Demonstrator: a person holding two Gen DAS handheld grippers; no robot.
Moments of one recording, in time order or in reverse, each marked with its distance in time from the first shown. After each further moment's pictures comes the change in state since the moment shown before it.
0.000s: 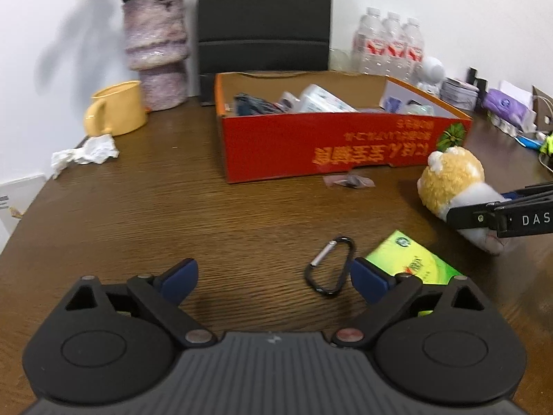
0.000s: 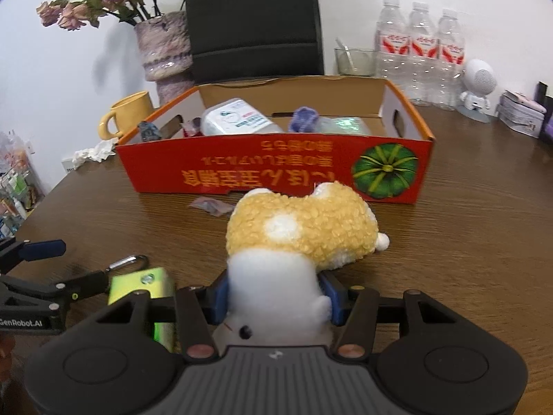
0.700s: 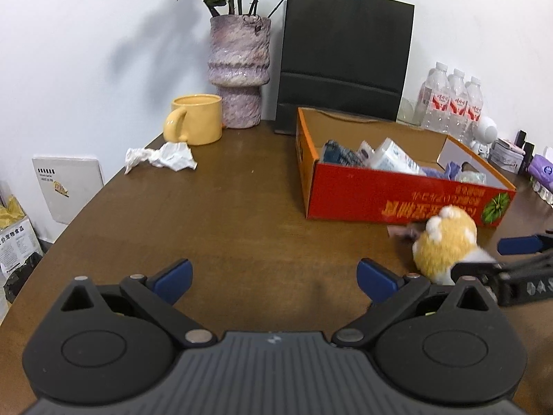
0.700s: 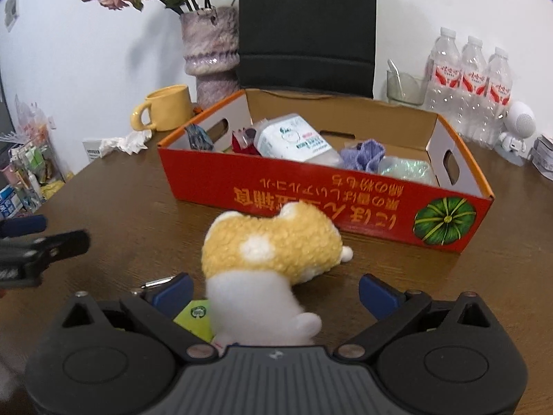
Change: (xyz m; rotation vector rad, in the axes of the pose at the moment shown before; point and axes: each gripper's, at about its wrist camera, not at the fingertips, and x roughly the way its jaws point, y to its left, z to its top) left arm -0.040 0.048 0.002 -0.202 -0.090 0.148; right arm 0.012 0.049 0.022 -0.124 -0.005 0.042
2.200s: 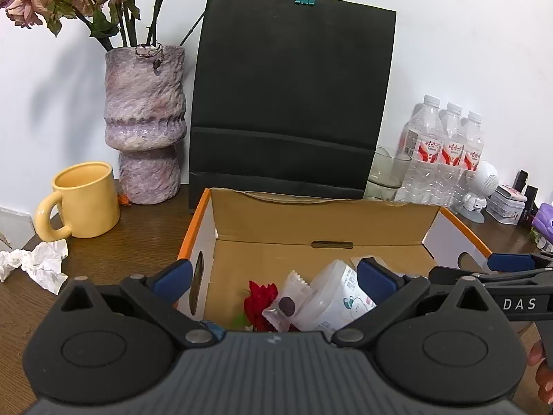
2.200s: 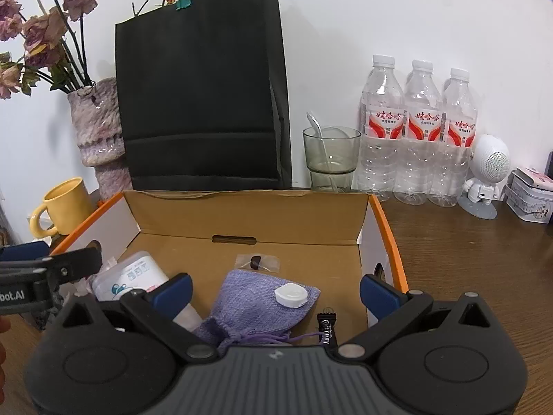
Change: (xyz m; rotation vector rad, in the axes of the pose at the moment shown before) left arm 0.140 -0.098 0.121 0.016 -0.108 -0.084; right arm 0.076 -0.117 0.109 0.110 -0.172 -0.113
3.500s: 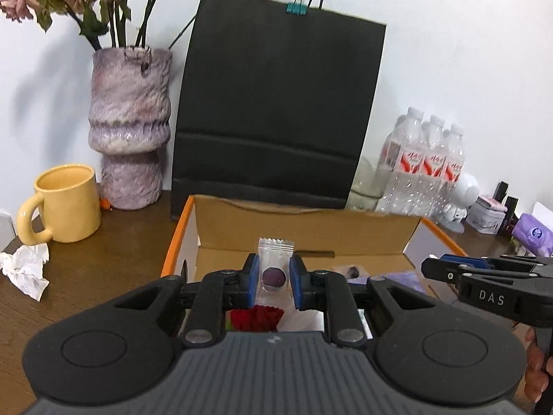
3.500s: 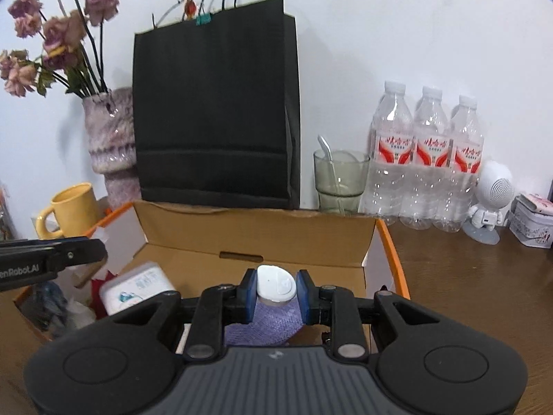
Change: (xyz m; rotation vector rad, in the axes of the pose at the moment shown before) left arm 0.003 0.009 0.003 -0.026 -0.017 -0.079; right arm -0.001 0.006 -0.001 -0.050 -0.067 0.007
